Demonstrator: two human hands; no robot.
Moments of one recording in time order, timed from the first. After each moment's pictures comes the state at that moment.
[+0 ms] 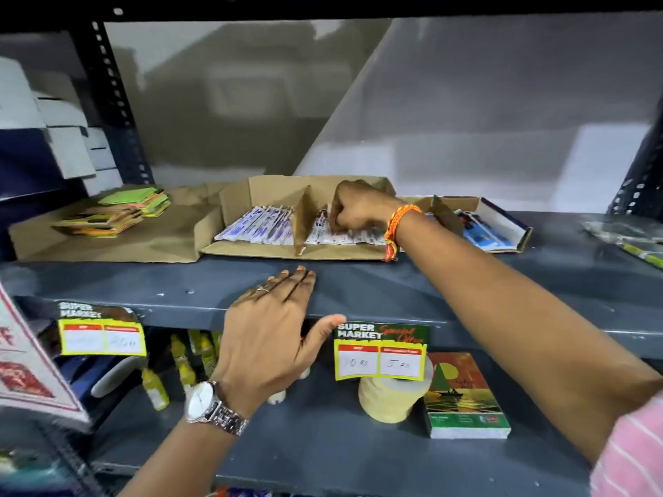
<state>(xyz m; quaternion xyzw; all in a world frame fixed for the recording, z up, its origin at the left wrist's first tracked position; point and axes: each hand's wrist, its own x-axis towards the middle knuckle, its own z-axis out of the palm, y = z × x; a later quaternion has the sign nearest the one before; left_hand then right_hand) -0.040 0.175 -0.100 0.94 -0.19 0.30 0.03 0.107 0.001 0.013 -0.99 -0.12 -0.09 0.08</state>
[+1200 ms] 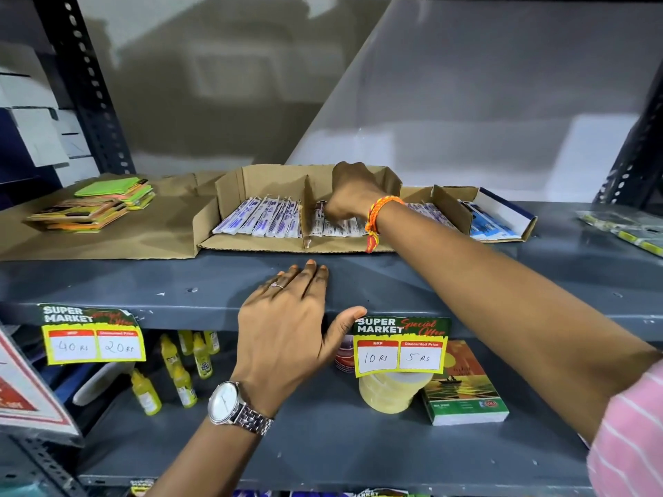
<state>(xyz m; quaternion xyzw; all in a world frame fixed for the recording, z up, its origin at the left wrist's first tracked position) -0.034 0.175 -0.107 0.92 -0.19 0.34 0.04 0.116 0.036 0.008 -0.98 0.01 -0.18 0.09</state>
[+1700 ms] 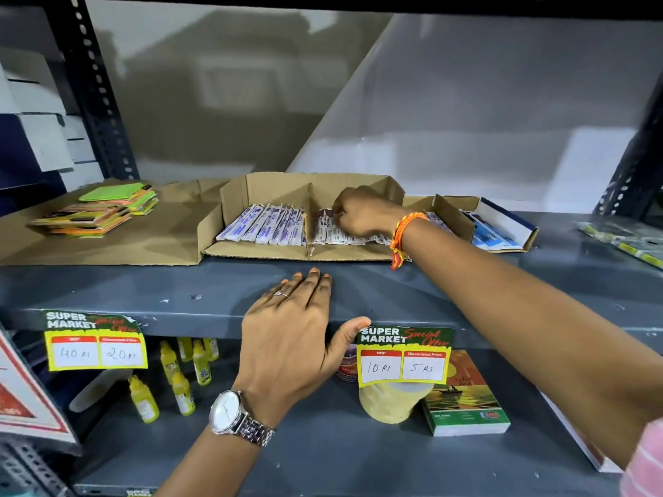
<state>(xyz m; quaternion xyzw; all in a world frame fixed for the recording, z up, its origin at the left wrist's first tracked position) -0.032 0.178 -0.109 0.92 -0.20 0.34 0.05 0.120 0.013 -0.005 -0.99 -0.07 -0.10 0.07</state>
